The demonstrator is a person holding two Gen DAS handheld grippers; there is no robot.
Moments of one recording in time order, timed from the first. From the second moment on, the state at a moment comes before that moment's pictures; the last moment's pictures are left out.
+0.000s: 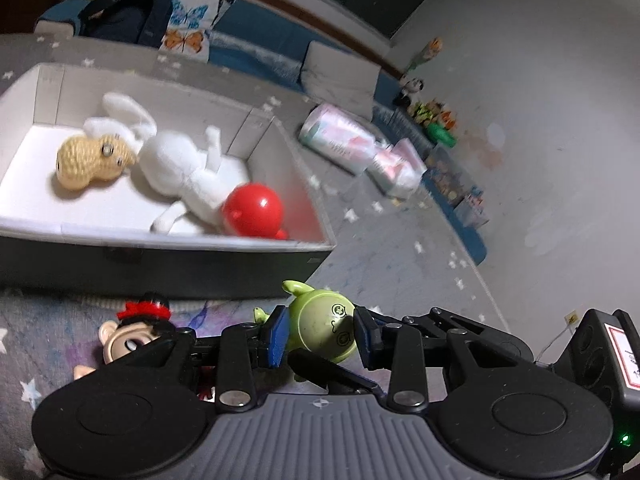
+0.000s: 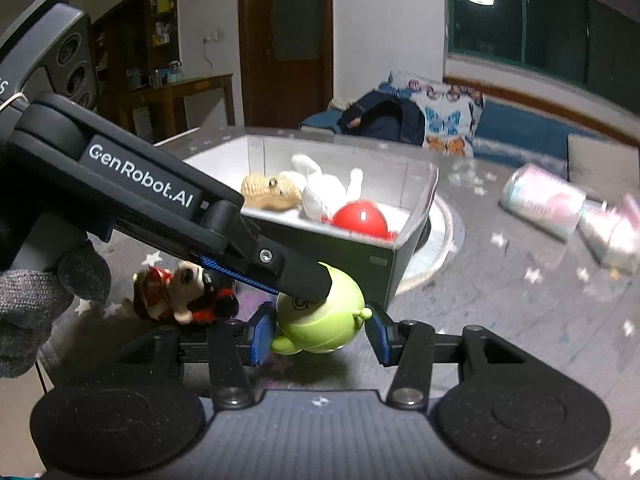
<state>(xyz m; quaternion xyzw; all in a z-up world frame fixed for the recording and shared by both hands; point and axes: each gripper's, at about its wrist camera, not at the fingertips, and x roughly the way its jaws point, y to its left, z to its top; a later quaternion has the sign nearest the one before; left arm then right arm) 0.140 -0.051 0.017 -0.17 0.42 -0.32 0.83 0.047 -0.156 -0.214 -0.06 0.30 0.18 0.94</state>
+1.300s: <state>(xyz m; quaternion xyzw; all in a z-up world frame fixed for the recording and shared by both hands) 0.261 0.029 0.002 -0.25 0.45 -0.23 0.83 0.217 -0.081 -0.212 -0.12 0.40 0.27 0.87</state>
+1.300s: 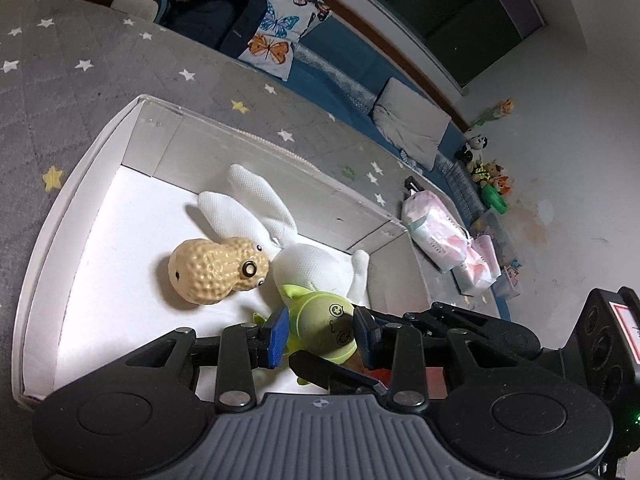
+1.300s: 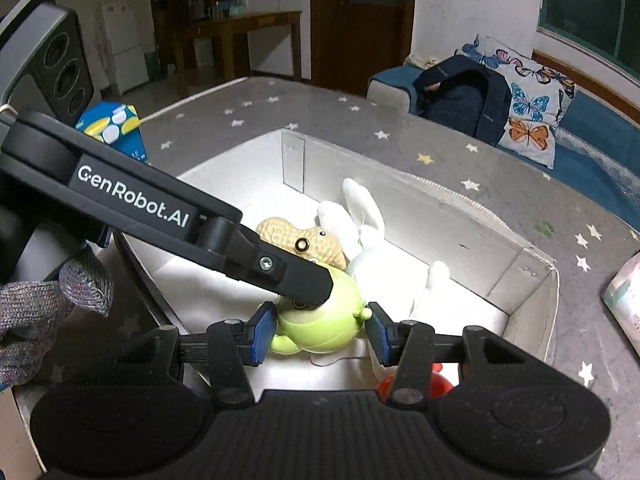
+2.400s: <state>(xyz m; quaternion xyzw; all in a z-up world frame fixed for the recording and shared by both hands) 0.255 0.032 0.002 -0.24 0.44 -0.22 0.83 0.203 -0.084 -0.201 -0.11 0.38 0.27 0.88</state>
